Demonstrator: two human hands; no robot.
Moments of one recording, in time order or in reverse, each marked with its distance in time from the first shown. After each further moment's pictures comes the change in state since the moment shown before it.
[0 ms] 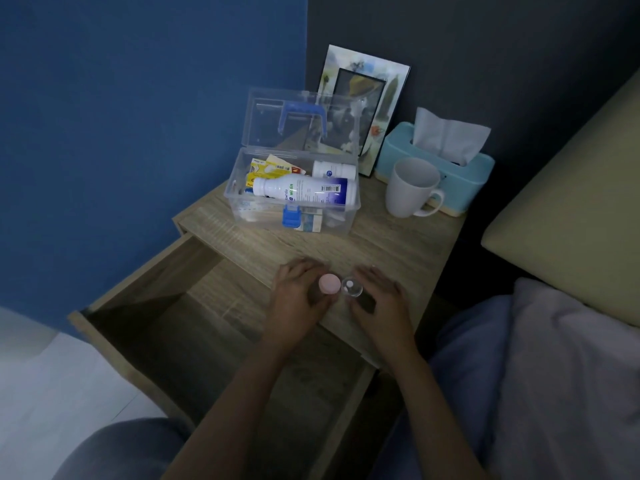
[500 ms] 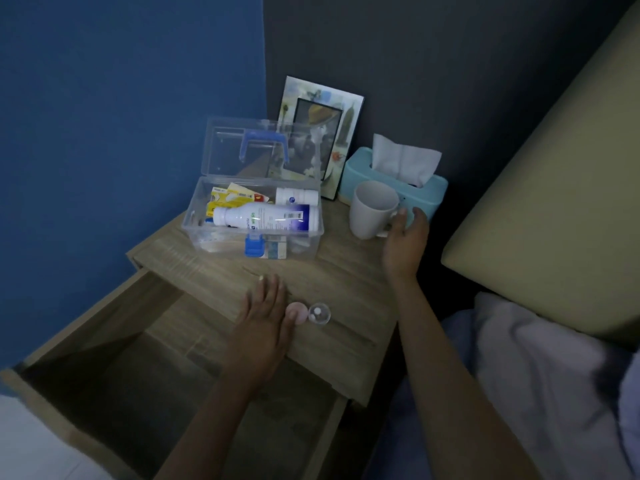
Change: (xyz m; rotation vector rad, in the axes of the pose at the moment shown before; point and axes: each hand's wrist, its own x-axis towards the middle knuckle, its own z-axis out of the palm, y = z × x) left_hand 0.000 -0.013 0.012 0.229 -0.188 -0.001; right_hand 0.127 0.013 -0.074 0.388 0.714 0.265
